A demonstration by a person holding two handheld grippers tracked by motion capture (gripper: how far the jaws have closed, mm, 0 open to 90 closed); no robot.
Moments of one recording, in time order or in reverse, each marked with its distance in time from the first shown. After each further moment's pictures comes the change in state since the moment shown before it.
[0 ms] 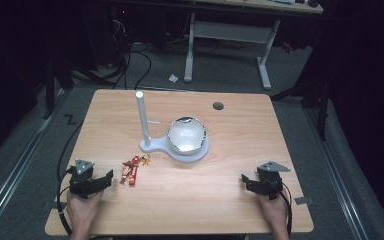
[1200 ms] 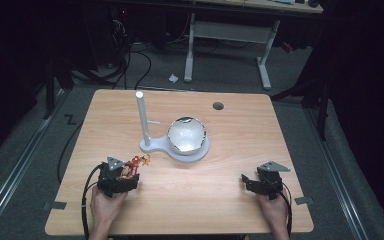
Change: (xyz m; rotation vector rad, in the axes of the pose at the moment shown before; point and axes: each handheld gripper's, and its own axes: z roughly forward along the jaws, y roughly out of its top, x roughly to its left) left arm -0.042 -0.060 -0.012 0.137 -0.006 0.094; right arm 0.000 0.000 0.000 0.000 0.000 -0.002
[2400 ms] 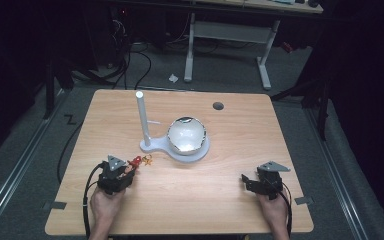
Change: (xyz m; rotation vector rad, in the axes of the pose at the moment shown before) left arm -0.001 0.001 -0.003 -0.019 -0.038 0.011; right arm 0.000 0.000 0.000 0.000 0.000 0.000
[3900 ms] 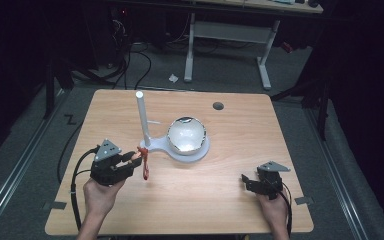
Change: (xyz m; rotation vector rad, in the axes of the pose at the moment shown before) left arm -0.075 0.048 -0.086 0.151 -0.277 -0.043; right arm 0.000 0.000 0.000 -0.001 0.000 -0.001
